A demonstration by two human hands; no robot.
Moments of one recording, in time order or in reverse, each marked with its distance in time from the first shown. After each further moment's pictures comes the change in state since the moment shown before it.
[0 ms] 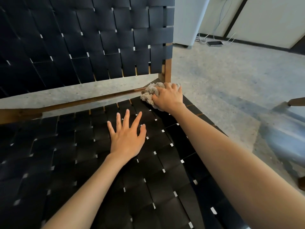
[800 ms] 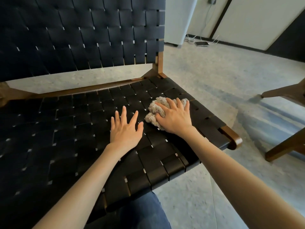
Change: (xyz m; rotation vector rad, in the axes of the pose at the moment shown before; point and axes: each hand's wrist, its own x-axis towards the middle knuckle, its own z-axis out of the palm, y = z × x) left_hand -0.111 0.006 -0.036 -0.015 -0.100 0.016; right_hand -0.199 0.004 -0.014 -0.020 -0.005 -0.032
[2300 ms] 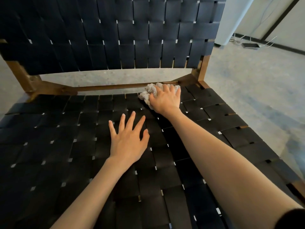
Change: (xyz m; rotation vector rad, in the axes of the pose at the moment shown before) left_hand 0.033 -0.066 0.004 0.106 0.146 -0.122; right_hand 0.176 -0.110 0.034 0.115 0.007 -0.111
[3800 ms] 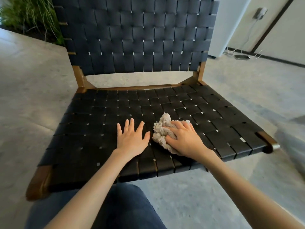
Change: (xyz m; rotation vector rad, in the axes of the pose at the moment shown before) left_hand -0.128 -0.048 -0.058 0.004 -0.219 -0.025; right_hand -0.269 -0.031 -0.055 0.186 -0.101 -0.213
